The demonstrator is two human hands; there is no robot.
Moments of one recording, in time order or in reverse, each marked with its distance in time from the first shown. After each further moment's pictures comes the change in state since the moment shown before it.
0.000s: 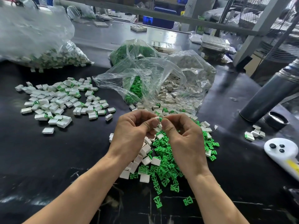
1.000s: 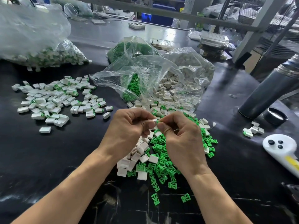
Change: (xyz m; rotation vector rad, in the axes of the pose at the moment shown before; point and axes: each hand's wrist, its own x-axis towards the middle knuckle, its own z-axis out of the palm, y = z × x) left_hand 0.001 0.012 -0.008 0.190 -0.104 0.054; right_hand -0.003 -0.008 -0.004 -0.172 -0.067 -0.061
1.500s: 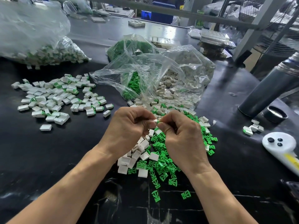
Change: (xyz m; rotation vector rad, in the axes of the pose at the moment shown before) left_hand -0.001 0.000 -0.002 0.120 -0.027 0.058; right_hand -0.001 -0.004 -0.002 -0.145 -0.019 -0.060
